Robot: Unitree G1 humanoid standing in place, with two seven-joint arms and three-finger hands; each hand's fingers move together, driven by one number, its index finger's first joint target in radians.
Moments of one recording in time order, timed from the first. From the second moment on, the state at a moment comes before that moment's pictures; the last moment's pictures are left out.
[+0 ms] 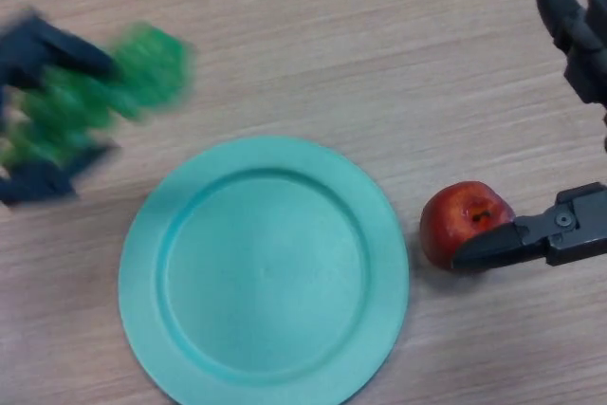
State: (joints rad) left arm -0.09 0.40 0.25 -0.45 0.27 0.03 -0.27; right arm -0.19 -0.39 -0.04 -1.00 0.24 0.81 -0.03
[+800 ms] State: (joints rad) left arm 0.02 0.30 0.33 -0.77 0.06 0.21 -0.60; right arm -0.21 -0.38 0.01 -0.99 0.21 0.81 -0.02
